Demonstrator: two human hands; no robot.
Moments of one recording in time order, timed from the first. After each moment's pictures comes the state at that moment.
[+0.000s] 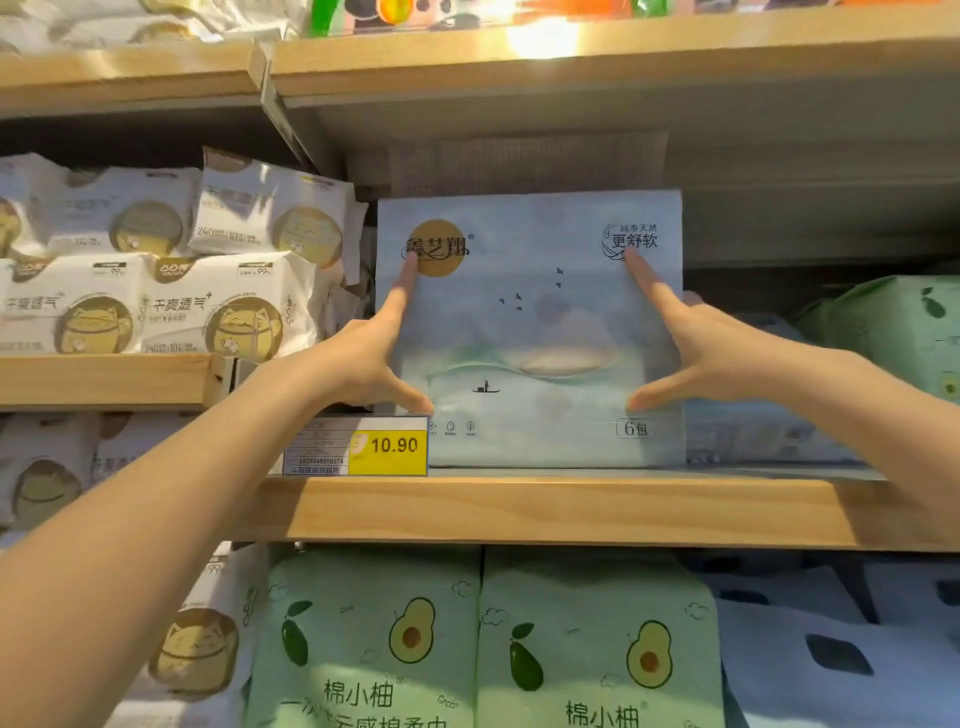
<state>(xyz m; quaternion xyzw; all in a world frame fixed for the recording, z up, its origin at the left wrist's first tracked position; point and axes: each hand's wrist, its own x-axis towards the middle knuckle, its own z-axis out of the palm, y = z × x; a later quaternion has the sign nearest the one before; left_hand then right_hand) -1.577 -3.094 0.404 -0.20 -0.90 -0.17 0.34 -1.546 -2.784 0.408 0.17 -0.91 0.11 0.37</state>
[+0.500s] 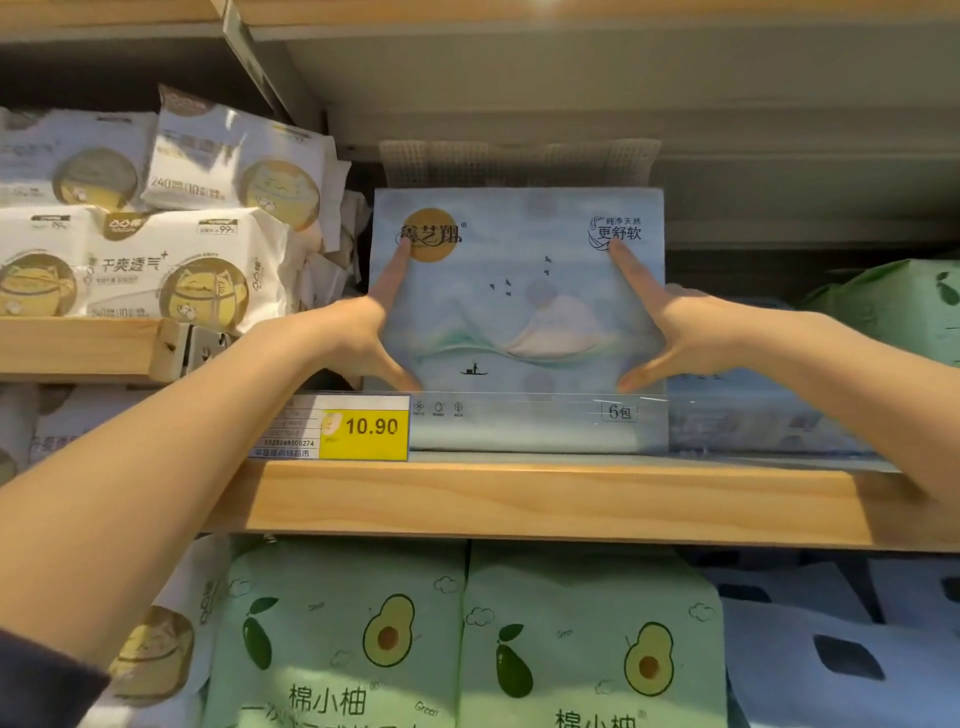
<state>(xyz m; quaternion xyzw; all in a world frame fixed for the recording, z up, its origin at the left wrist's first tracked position) -1.619 -3.095 0.419 -0.17 -0.93 -0.12 0.31 -1.568 -2.794 0.421 0.10 -0.94 0.03 0.32</state>
